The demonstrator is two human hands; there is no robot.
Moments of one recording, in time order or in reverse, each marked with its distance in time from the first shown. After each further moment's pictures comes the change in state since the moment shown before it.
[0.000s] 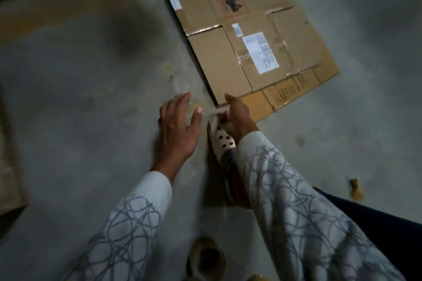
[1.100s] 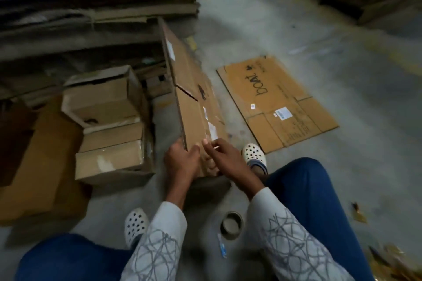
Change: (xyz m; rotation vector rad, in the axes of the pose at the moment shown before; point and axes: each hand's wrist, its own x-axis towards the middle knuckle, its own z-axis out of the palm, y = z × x) left_hand -0.271 0.230 -0.251 -0.094 0.479 -0.373; right_hand -0.469 0.017 -0.132 -0.534 -0.633 -0.737
